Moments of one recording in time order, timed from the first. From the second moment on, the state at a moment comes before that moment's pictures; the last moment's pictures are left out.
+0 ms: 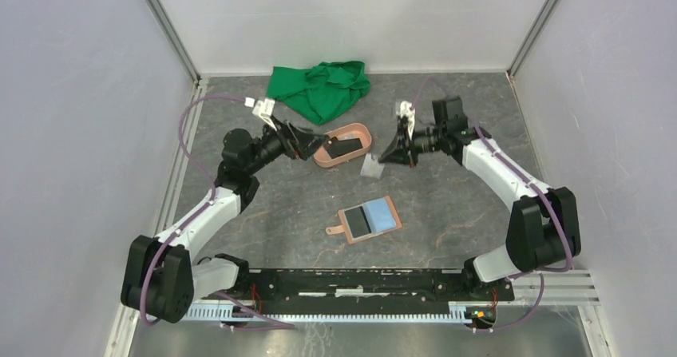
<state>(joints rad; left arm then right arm) -0.29 1.15 0.66 0.55 0.50 -0.58 0.27 1.49 1.13 -0.34 -1.09 -0.53</state>
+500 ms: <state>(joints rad) -0.71 0.68 0.25 0.56 0.35 -0.43 0.30 1.41 0.80 -0.24 -1.28 -0.44</state>
